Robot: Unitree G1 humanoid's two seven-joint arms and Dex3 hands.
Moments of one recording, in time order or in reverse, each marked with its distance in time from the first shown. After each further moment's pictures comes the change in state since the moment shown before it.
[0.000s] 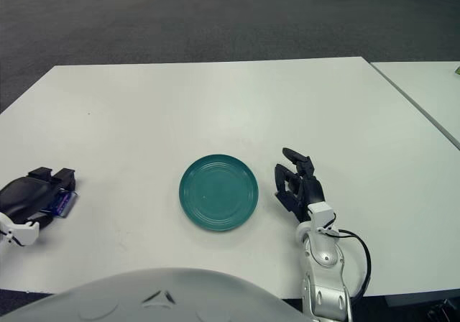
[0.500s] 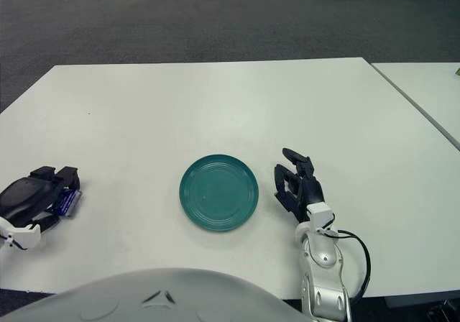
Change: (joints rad) left arm 0.048 -0.068 0.122 -0.115 -0.015 -0.026 -0.016; right arm 0.000 0.000 0.012 0.012 -0.004 -0.012 -0.009
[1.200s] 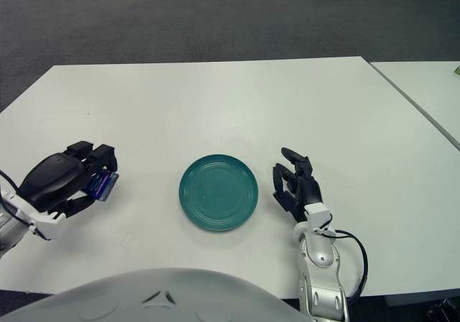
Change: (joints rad) left arm -0.034 -0.143 0.061 -0.477 -0.003 0.105 -0.292; right arm -0.003 0.001 0.026 0.028 0.000 -0.029 -0.023
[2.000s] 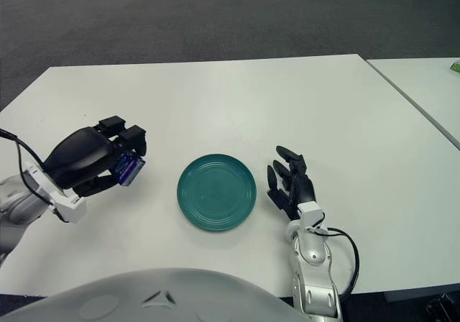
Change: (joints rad) left arm -0.236 -0.091 -0.094 -0.078 -0.003 -0.030 -0.192; right arm -0.009 0.008 0.043 0.023 -0.001 -0.027 -0.045
